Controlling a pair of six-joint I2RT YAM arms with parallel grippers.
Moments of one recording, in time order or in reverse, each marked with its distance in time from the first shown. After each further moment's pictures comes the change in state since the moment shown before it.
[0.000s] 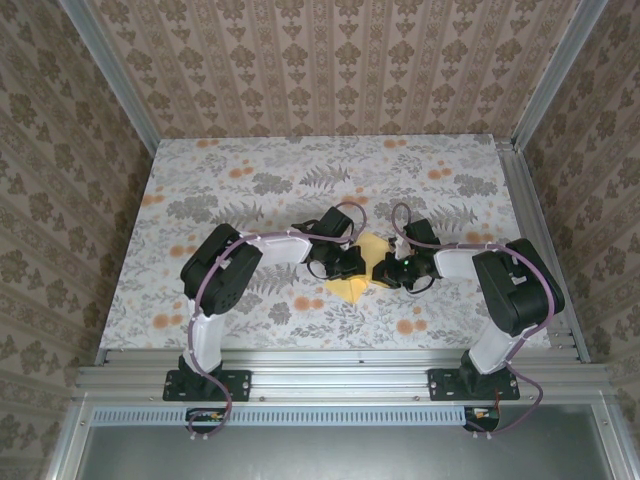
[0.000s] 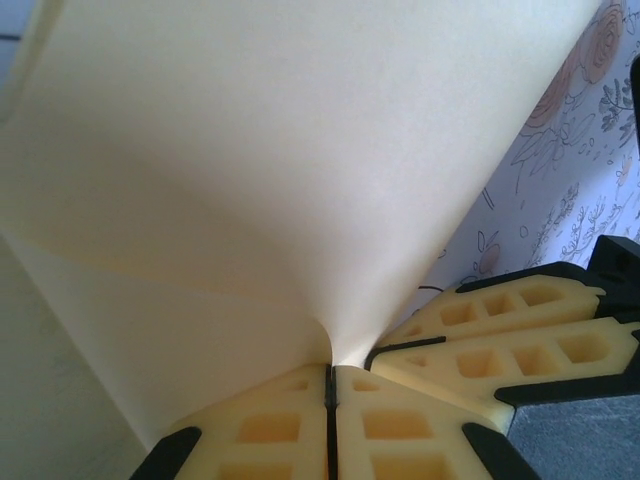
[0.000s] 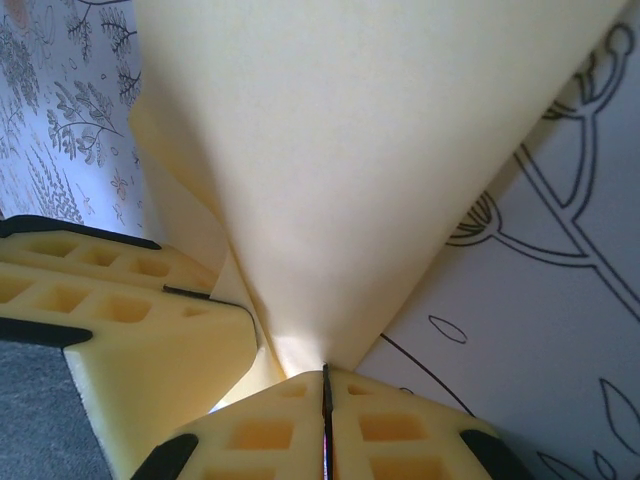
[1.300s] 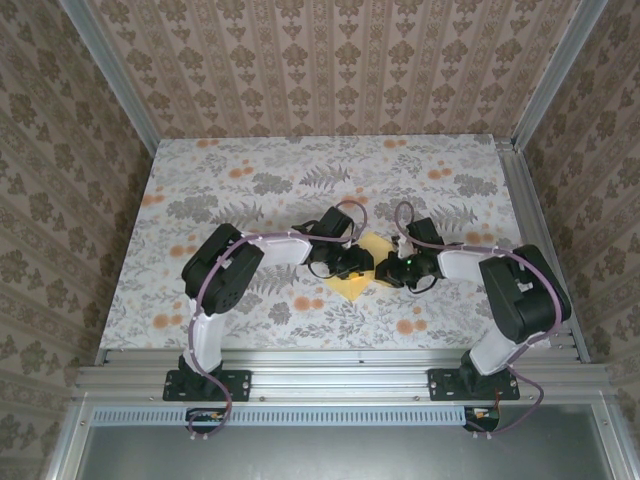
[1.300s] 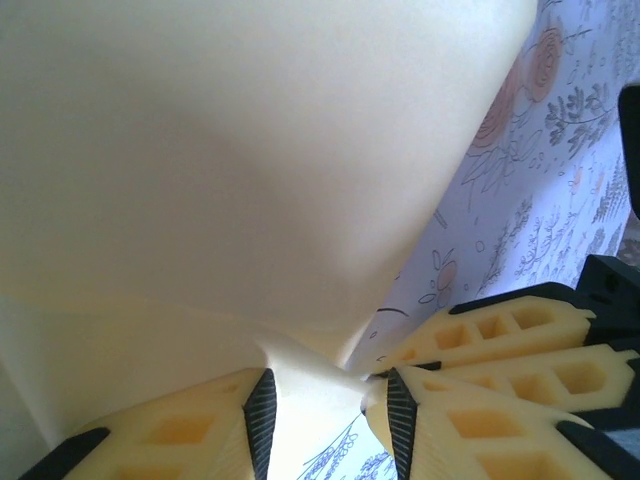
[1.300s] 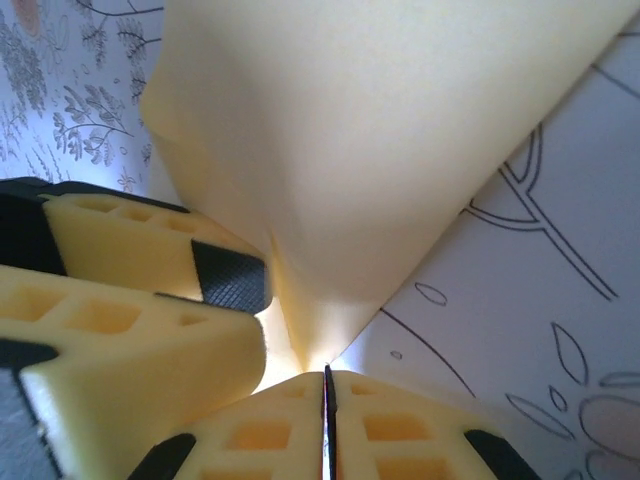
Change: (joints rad) left arm -0.001 0.012 -0.019 0.107 0.029 -0.023; right arm -0.011 -0.064 -0.003 -0.055 0.028 -0.019
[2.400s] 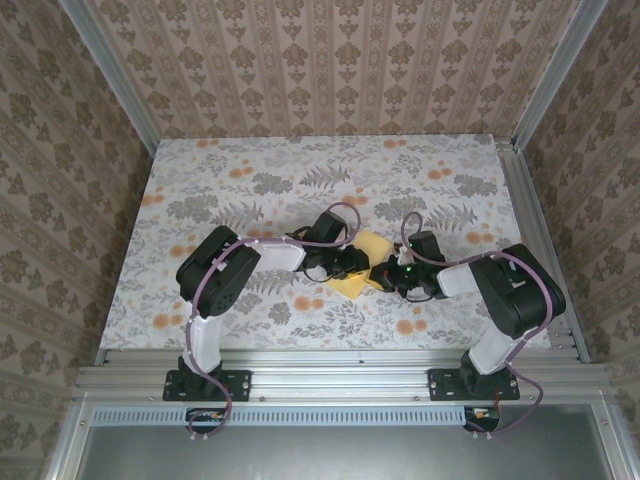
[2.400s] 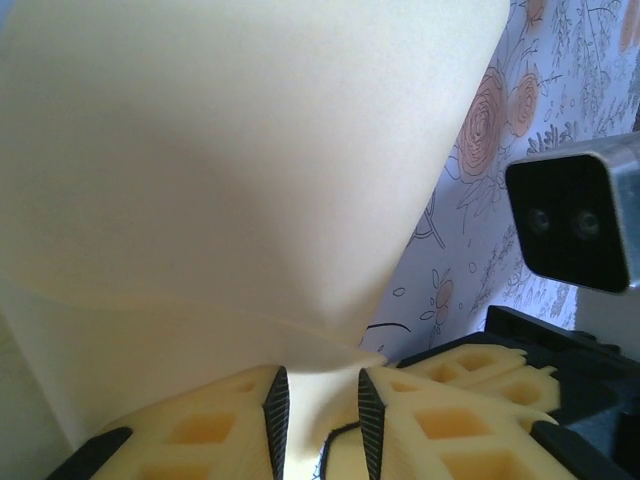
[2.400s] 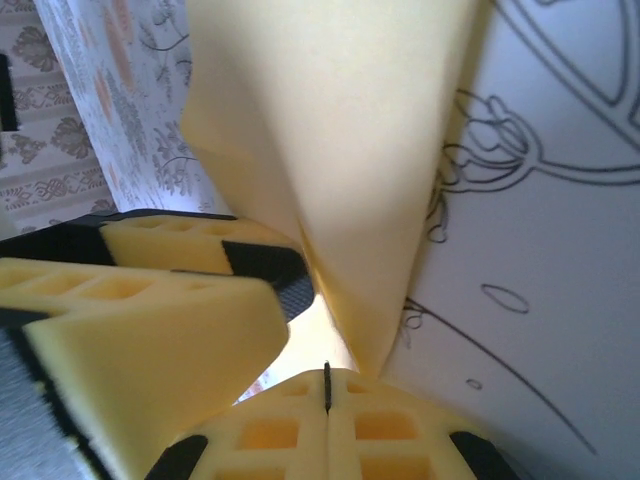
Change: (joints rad) left arm 0.008 -0.040 -0.111 0.163 -0.023 -0.063; right arm 0.027 0.055 -0.195 0.519 -0.095 0.394
